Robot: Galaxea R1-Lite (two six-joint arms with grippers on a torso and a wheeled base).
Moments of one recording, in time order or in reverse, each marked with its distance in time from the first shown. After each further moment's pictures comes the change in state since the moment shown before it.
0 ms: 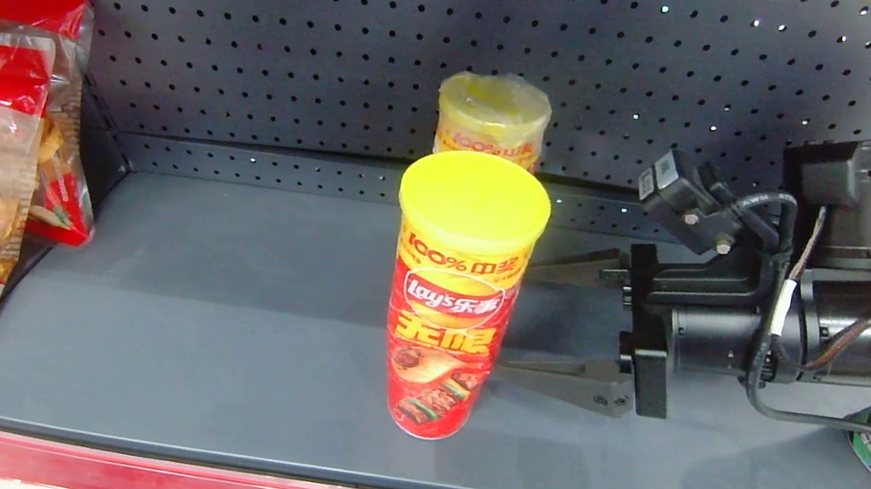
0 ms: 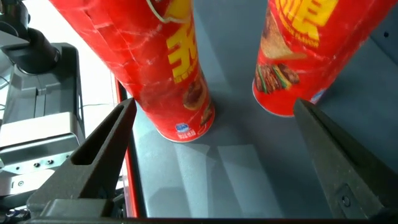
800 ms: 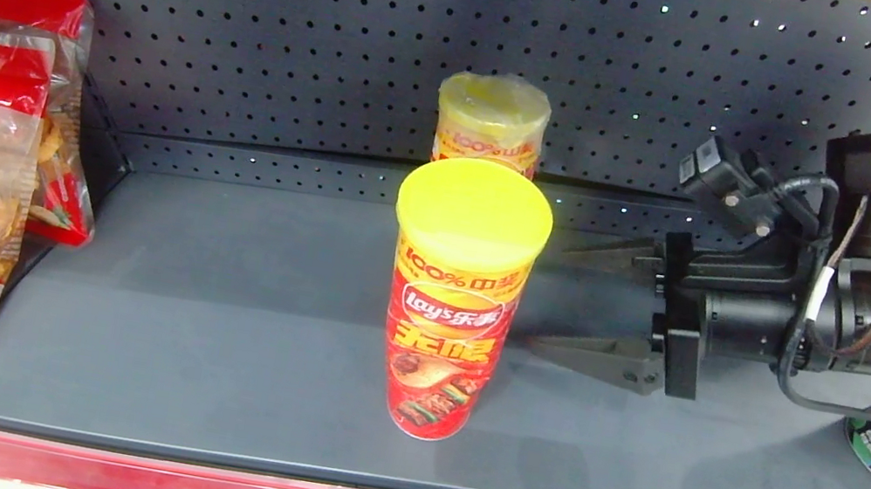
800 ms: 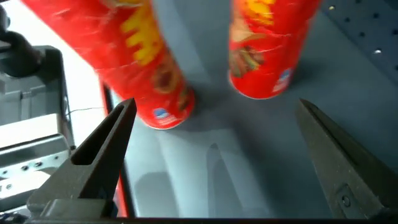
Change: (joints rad) left arm 0.000 0.000 0.000 0.000 0.000 0.000; right arm -0.074 -0.023 -0.009 0.000 0.000 0.000
